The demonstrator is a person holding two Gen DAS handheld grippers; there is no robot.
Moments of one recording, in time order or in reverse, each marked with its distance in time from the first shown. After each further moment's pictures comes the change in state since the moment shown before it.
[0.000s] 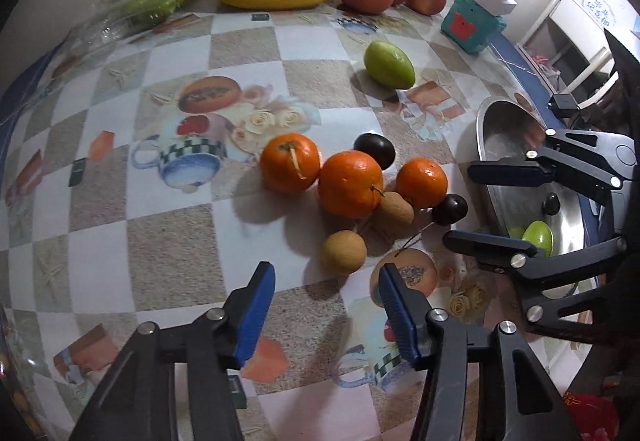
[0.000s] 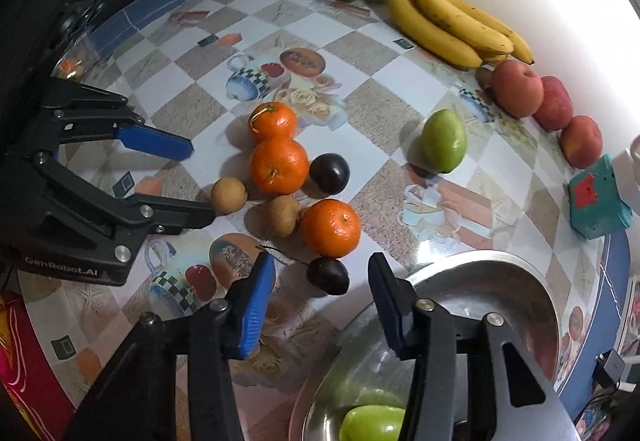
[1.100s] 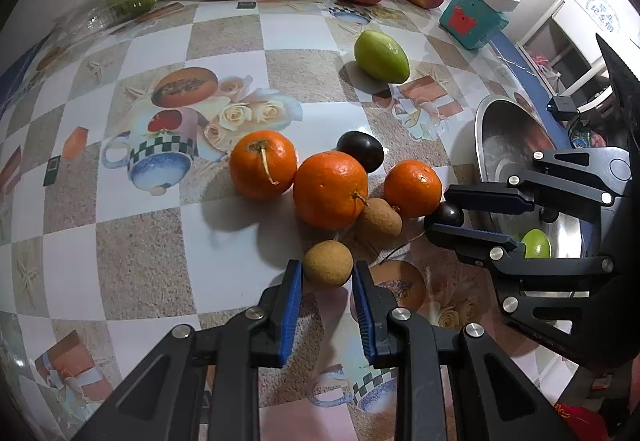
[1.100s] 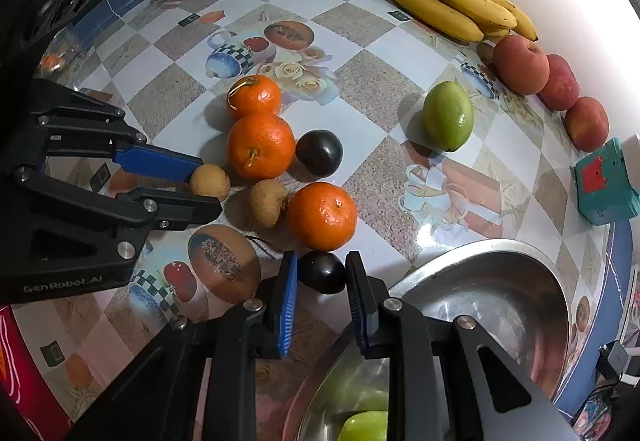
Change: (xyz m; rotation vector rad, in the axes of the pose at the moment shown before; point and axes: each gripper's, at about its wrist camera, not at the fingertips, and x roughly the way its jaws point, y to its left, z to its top) left arm 0.013 -0.006 0.008 -0.026 0.027 -0.027; right arm 0.017 -0.009 0.002 0.038 0.055 -0.011
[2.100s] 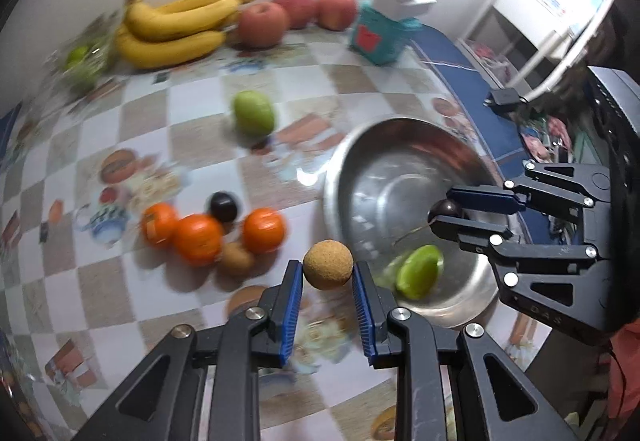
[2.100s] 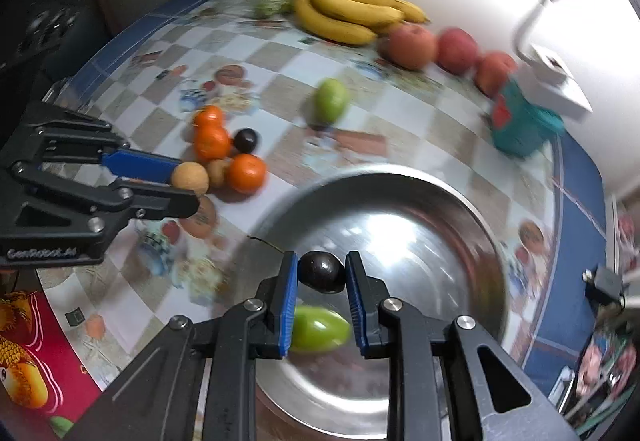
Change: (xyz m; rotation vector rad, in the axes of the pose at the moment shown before) left arm -0.046 -0.107 0.019 0.121 -0.032 -0.045; right arm -0.087 -0.060 -0.078 0.208 -0.101 -0.039
